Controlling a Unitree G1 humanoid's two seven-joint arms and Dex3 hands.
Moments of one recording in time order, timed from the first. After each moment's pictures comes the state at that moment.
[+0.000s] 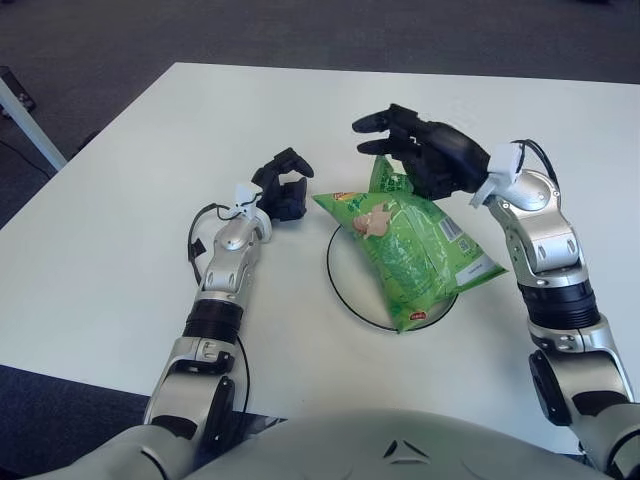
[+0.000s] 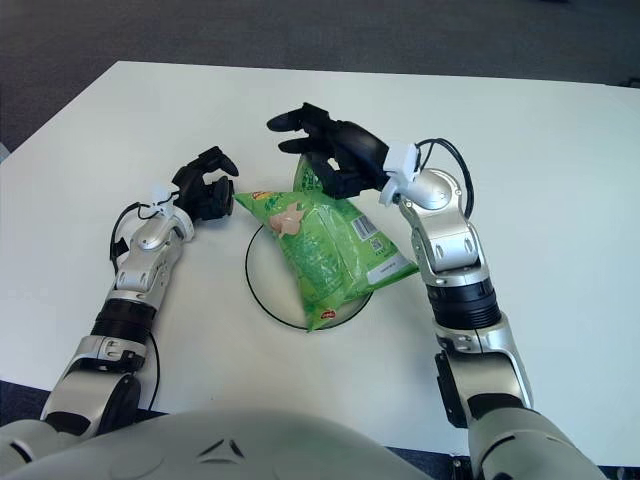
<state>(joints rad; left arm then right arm) -0.33 0.07 0.00 0.31 -0.12 -0.09 -0.22 -0.48 -0.35 0.06 -0.18 0.17 0.19 0.63</state>
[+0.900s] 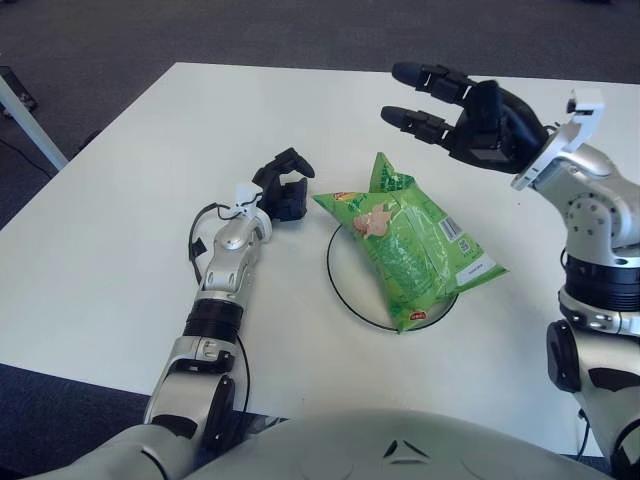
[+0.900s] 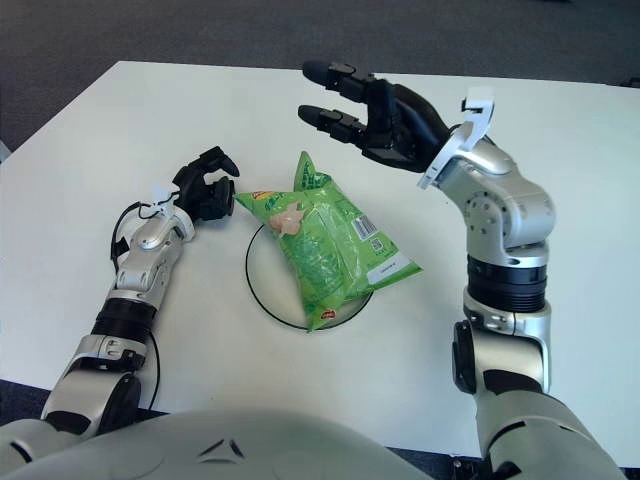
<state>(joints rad) -0.33 0.07 0.01 0.33 -0.12 -0.10 -0.24 -0.62 -0.46 -0.18 -0.24 0.65 0.77 0.61</state>
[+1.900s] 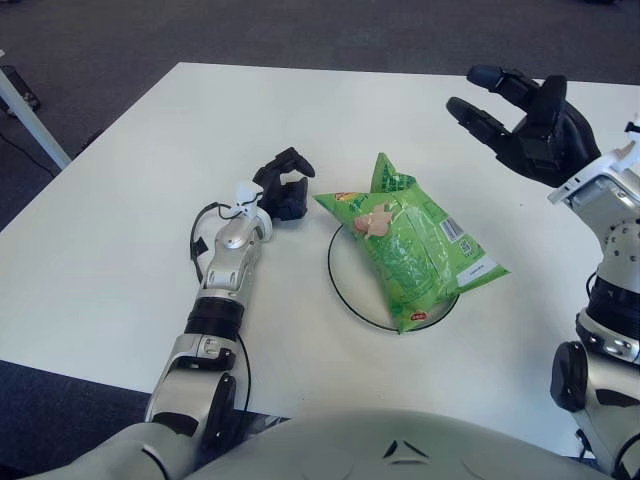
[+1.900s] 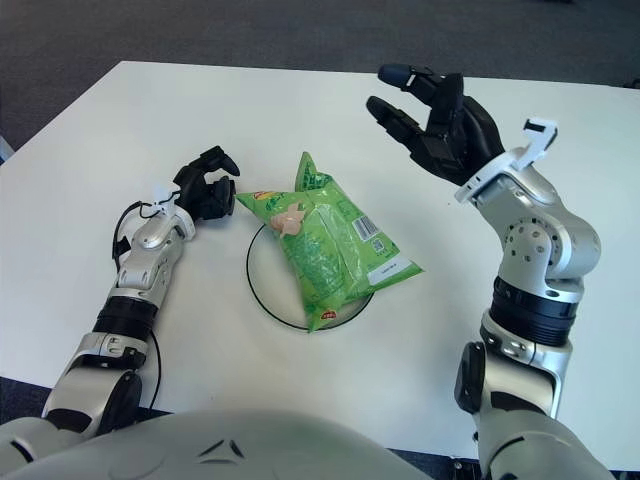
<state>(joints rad) -0.34 0.07 0.01 0.36 -0.12 -0.12 -0.24 -0.42 -0.45 -0.39 -0.25 0.67 0.68 0.39</state>
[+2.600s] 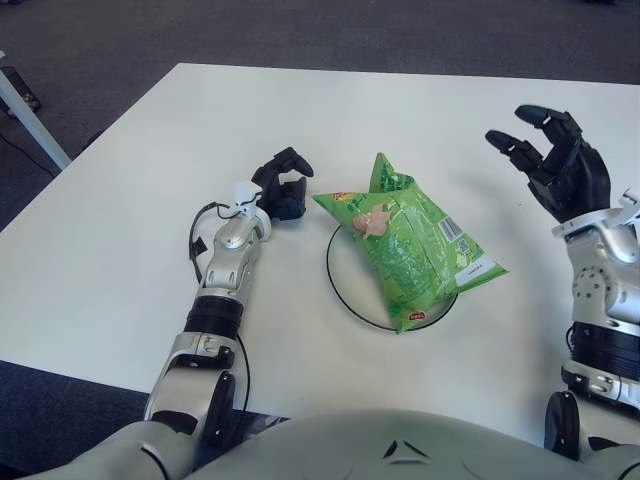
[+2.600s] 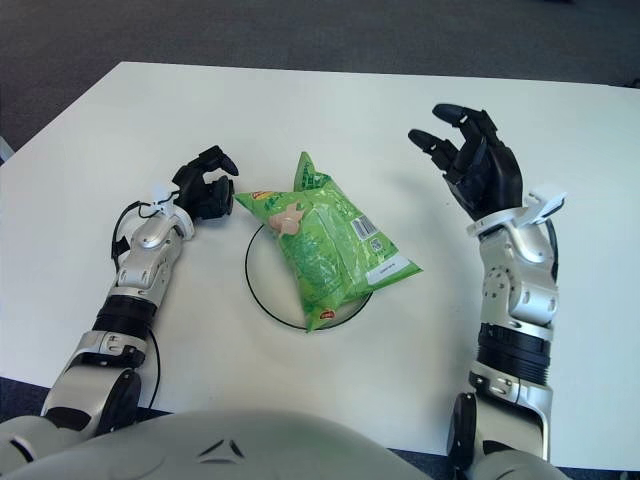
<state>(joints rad) -0.36 0.07 0.01 0.39 -0.11 -0.14 -0.24 -0.21 -0.27 -0.41 0.00 0.32 0.05 0.21</state>
